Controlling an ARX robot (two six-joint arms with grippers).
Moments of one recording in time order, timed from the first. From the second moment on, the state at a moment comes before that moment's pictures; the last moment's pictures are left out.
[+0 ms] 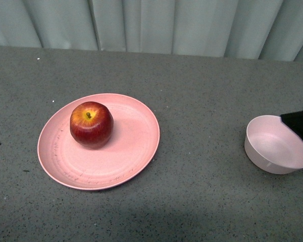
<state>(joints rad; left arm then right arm) 0.00 0.00 0.02 0.00 0.00 0.00 0.10 1.51 0.51 0.28 -0.15 -0.20</state>
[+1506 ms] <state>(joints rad) 0.00 0.00 0.02 0.00 0.00 0.00 0.31 1.93 0.90 0.05 -0.17 -0.26</state>
